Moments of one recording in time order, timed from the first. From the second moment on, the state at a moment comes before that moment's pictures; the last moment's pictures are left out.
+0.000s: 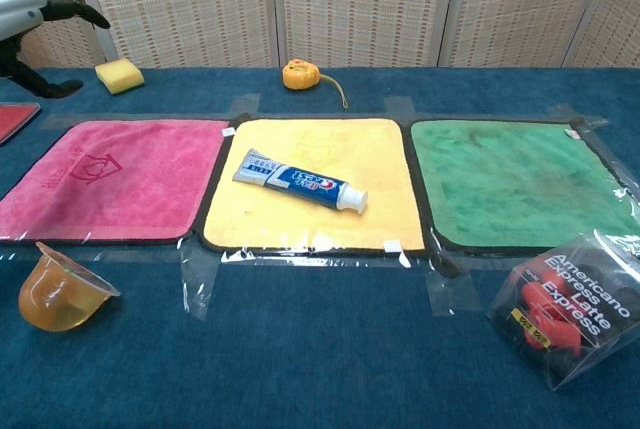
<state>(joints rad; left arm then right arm) -0.63 -1.34 -0.22 -1.39 1.16 1.11 0.18 0.17 -0.92 0.01 -1.66 -1.85 1.44 0.14</state>
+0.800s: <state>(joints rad) -0.35 -1.12 -0.09 -1.63 1.34 1.38 0.13 0.73 -1.16 0.15 -1.70 -1.69 0.76 0.06</state>
